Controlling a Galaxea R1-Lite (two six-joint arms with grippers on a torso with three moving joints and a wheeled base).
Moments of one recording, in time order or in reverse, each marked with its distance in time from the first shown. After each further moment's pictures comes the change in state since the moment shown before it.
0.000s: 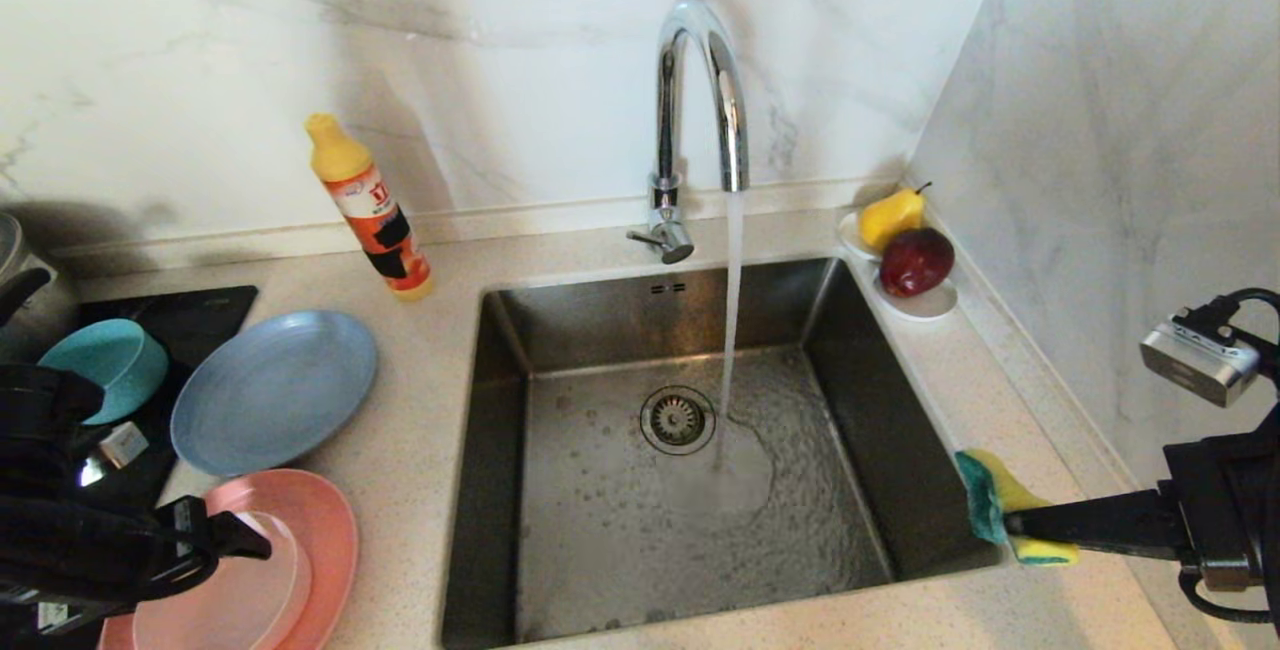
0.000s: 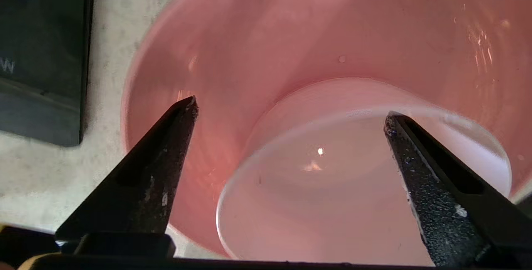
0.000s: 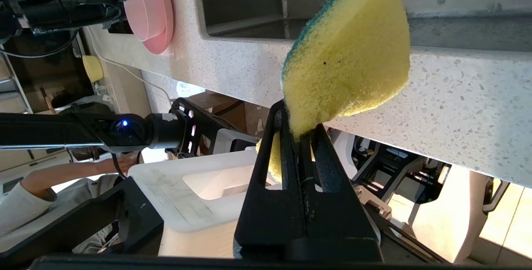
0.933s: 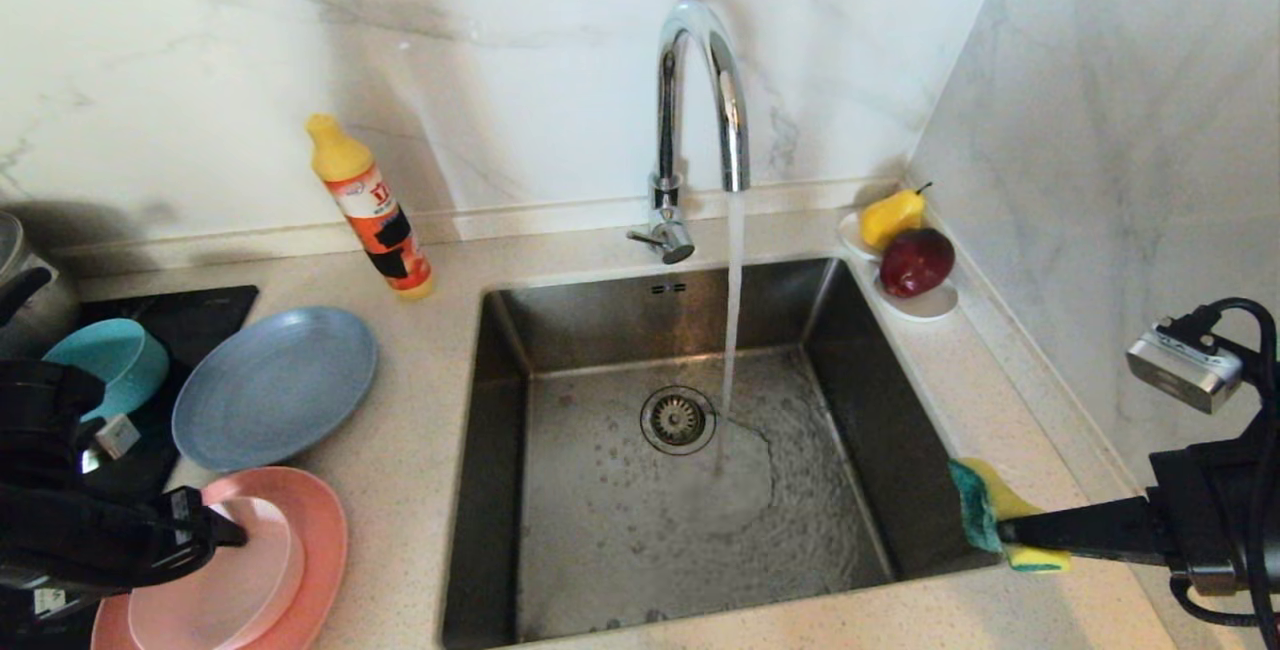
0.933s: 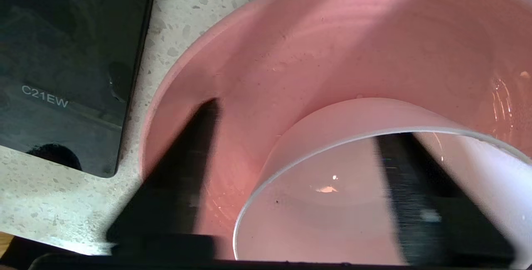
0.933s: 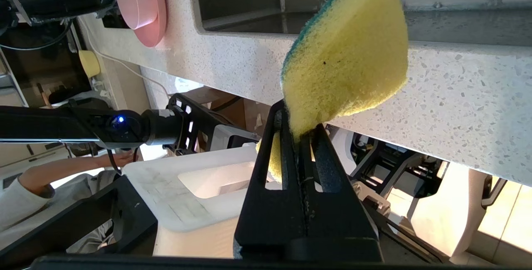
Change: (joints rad) left arm 0.021 0.039 -0.007 -0.073 0.072 0.003; right arm -0.001 0.018 0.009 -0.002 0.005 -0.013
